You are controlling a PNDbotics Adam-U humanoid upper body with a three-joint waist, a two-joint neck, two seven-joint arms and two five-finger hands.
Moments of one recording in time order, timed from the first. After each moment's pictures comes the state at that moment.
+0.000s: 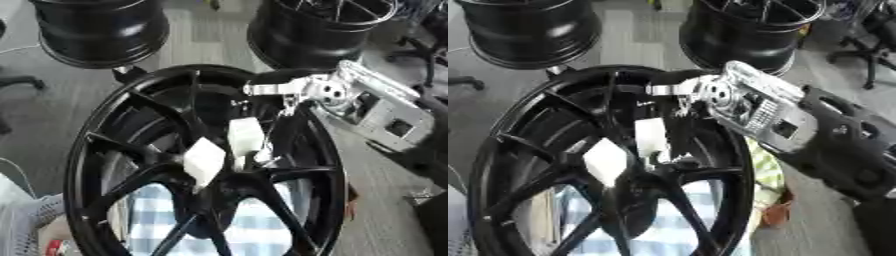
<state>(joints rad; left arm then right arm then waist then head) -0.13 0.68 0.08 -1.98 0.04 -0.18 0.39 -0.97 -0.68 0.75 -1.74 0.22 0.61 0.63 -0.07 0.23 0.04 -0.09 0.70</state>
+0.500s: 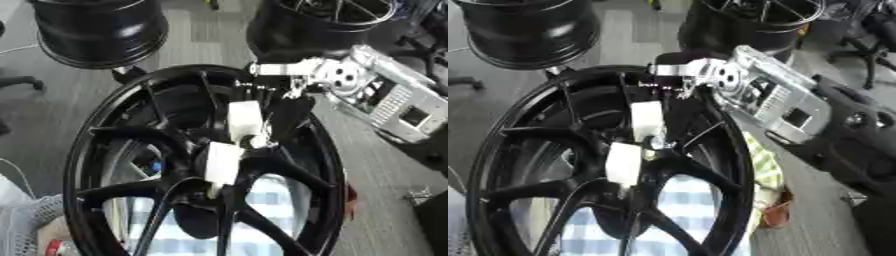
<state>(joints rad) -0.12 0.68 0.08 -1.98 0.04 -0.17 0.40 -0.99 -0.73 0.68 -1.84 0.05 0.70 0.51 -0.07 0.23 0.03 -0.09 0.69</state>
